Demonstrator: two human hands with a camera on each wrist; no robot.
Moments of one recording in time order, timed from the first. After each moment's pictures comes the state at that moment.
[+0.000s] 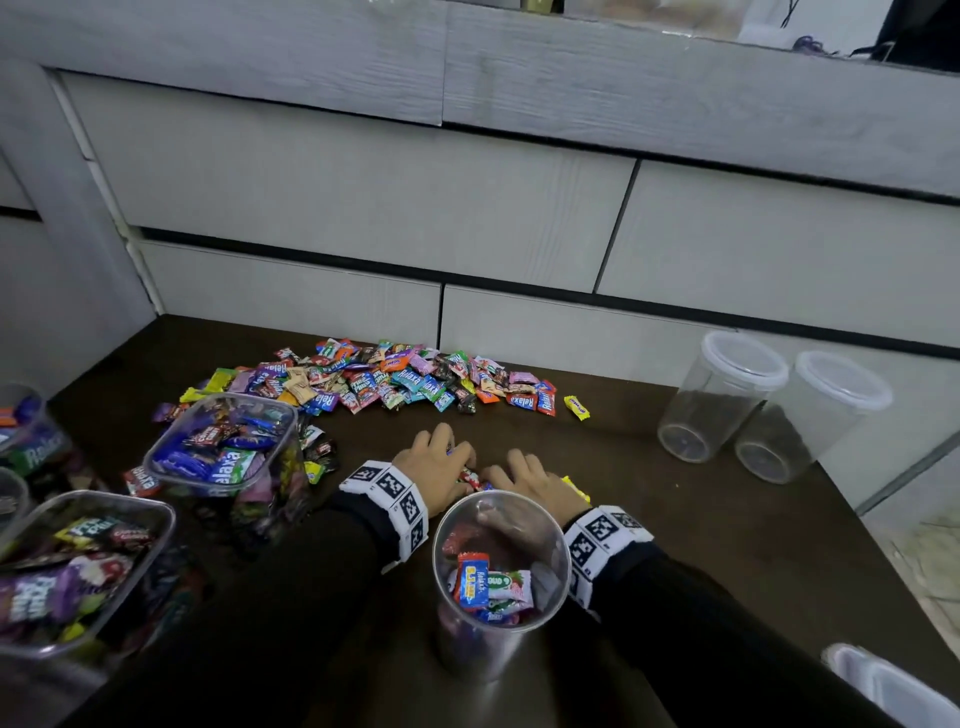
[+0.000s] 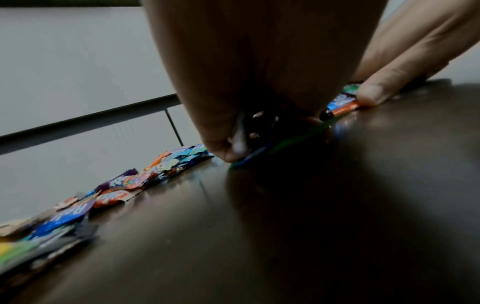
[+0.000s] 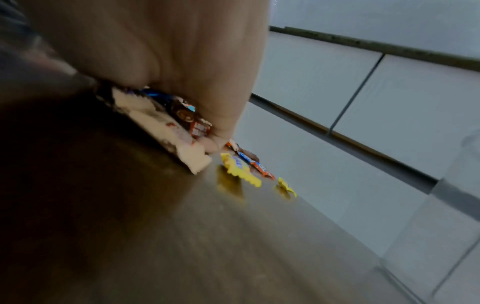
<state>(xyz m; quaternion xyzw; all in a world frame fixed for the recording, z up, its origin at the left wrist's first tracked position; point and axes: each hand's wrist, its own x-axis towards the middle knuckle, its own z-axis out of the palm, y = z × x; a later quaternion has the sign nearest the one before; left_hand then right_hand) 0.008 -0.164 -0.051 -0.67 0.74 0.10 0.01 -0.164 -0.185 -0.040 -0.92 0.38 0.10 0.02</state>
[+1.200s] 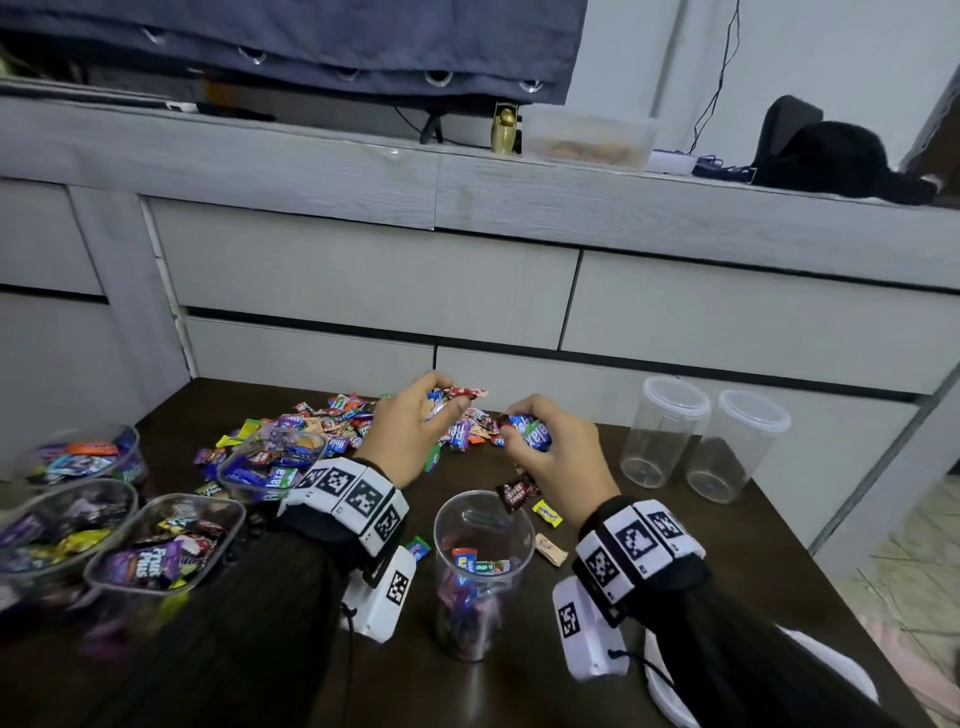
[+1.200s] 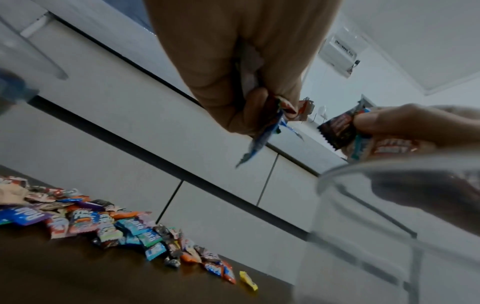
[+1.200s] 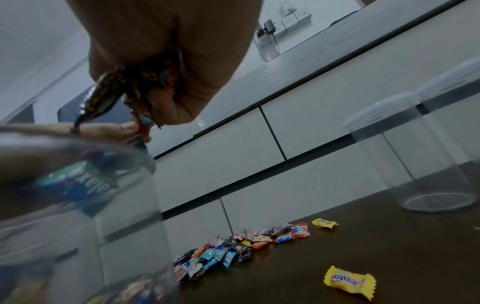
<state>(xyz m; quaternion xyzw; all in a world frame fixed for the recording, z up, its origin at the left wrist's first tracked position) 0.008 -0.099 0.076 -0.62 0.63 0.09 -0.47 -0.185 -0.112 0.091 -0.79 0.39 -0.42 0.22</state>
